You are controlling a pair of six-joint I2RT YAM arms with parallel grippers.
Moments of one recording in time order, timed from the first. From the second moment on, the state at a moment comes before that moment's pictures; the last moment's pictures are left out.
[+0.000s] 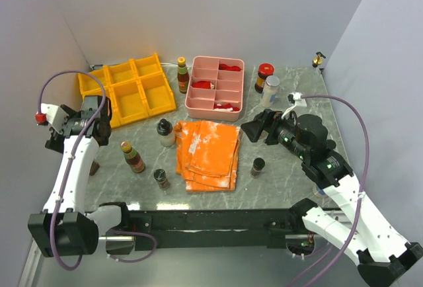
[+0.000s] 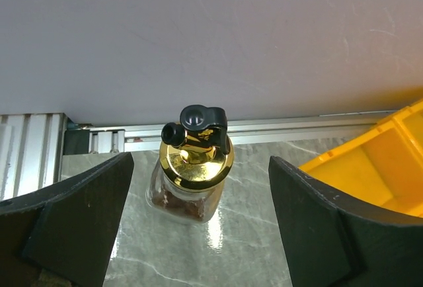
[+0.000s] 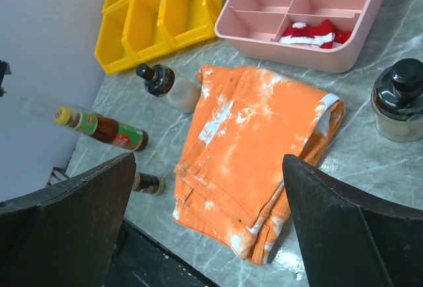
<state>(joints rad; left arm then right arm) 0.05 1.10 1.08 -0.98 -1.19 -1.17 0.51 0.75 0.89 -0.40 -0.07 0.57</state>
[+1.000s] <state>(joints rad) 0.08 1.17 1.11 -0.98 -1.18 -1.10 0.51 0.68 0.89 -0.44 -0.01 0.53</state>
